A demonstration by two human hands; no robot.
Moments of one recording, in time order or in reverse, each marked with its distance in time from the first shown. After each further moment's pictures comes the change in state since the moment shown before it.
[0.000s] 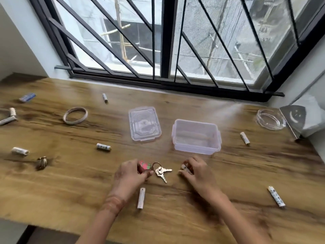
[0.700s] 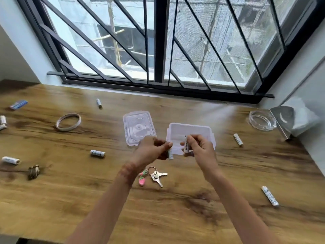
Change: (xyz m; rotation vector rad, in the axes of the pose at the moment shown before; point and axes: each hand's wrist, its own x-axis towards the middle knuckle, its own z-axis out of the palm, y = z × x) left_hand 0.028 0.085 -0.024 -0.659 -0.355 0.117; right_hand 0.034 -0.039 -0.054 0.903 0.159 0.298
